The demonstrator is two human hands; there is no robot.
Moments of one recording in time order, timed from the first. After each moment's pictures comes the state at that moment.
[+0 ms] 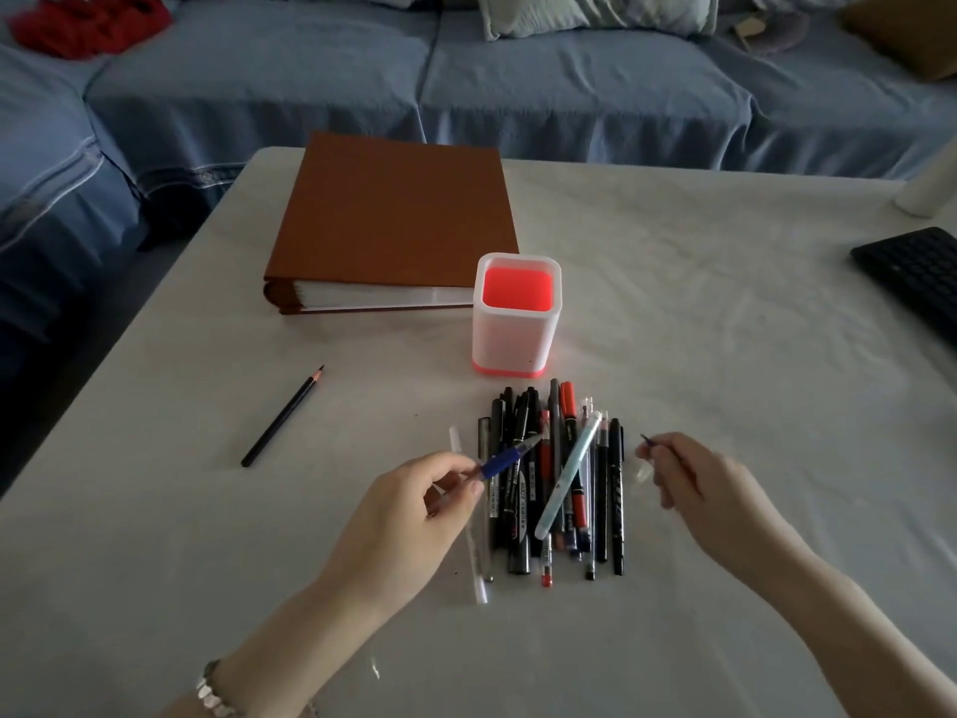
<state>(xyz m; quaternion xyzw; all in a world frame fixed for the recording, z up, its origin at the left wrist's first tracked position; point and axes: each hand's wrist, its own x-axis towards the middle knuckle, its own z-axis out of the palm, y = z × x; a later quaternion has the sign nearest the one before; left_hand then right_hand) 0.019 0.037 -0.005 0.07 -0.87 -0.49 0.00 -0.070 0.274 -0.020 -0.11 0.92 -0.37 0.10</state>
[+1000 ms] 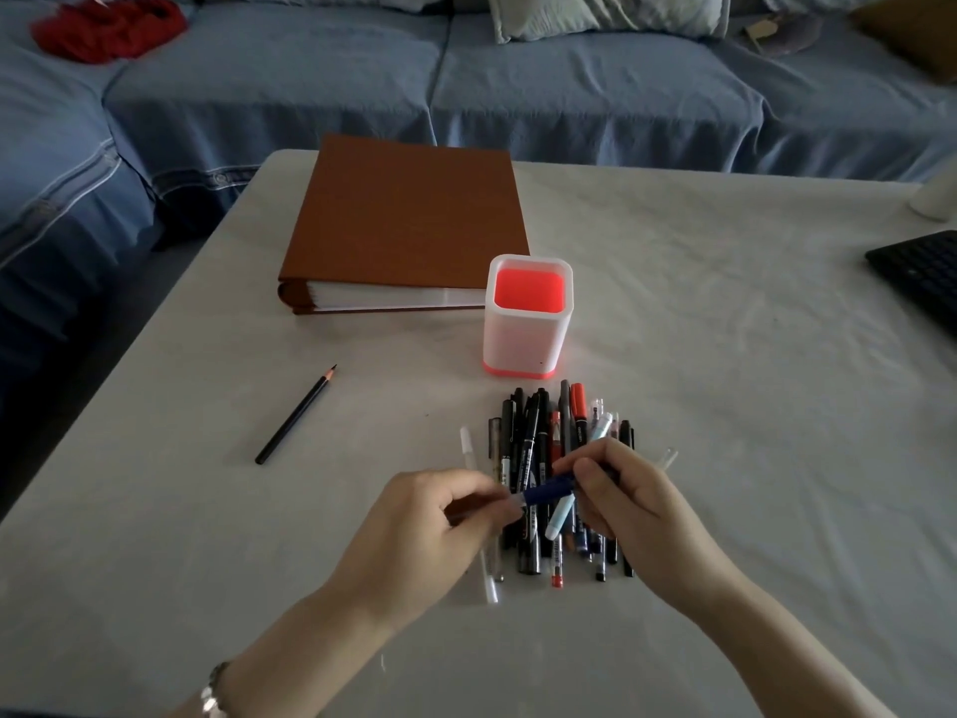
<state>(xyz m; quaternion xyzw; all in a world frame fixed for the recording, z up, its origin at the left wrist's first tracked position) 0.026 0.042 0.011 0.05 -0.85 -0.53 0.00 -0.034 0.213 0.004 -0.11 0.77 -0.60 0.21</state>
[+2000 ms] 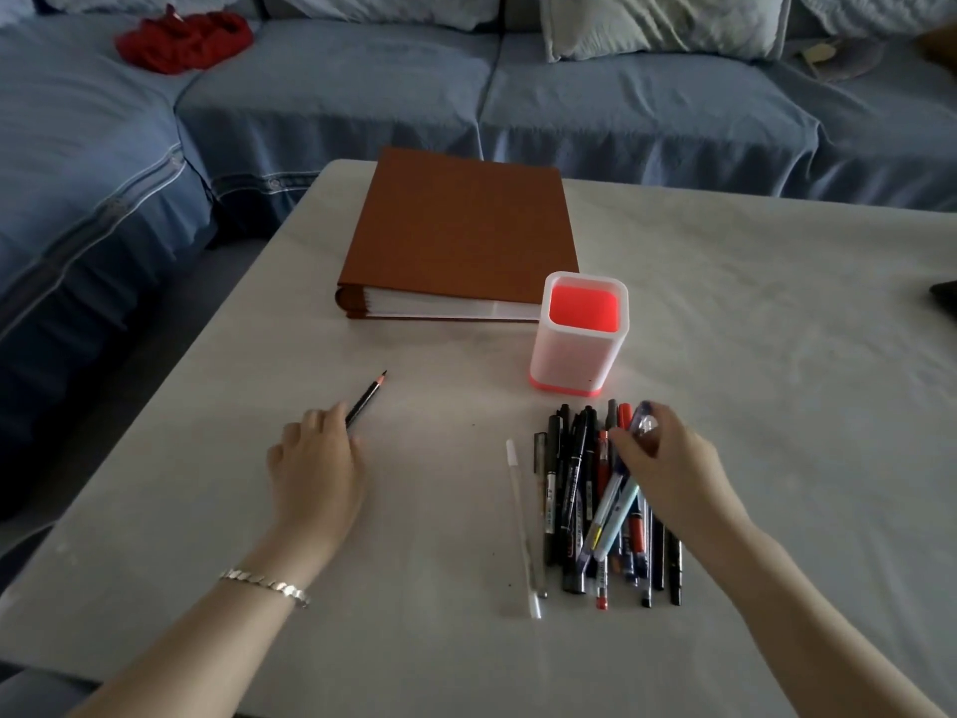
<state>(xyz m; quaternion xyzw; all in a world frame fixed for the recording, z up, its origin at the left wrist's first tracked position) 0.007 -0.075 -0.059 0.32 -0.94 -0.10 0.04 -0.088 0.193 -0.019 -0.07 0.92 -0.38 0.09</state>
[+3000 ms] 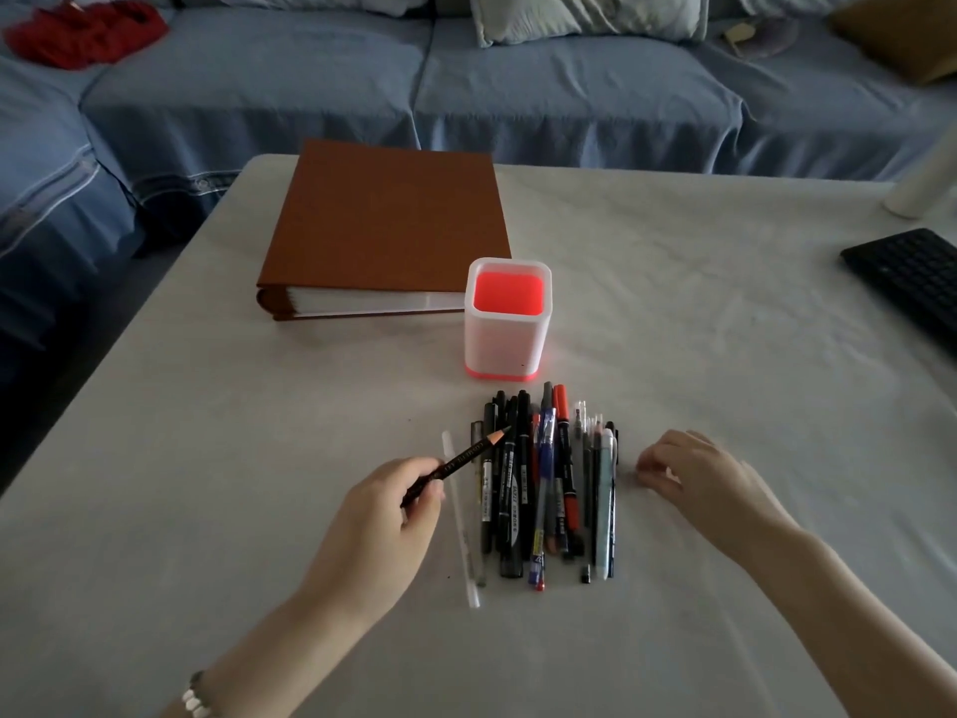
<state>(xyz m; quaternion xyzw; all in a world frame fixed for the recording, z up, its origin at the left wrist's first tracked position) 0.024 0.031 -0.014 0.10 -0.89 -0.43 0.07 -0.098 0.291 -0.037 -0.20 0.96 -0.14 0.11</state>
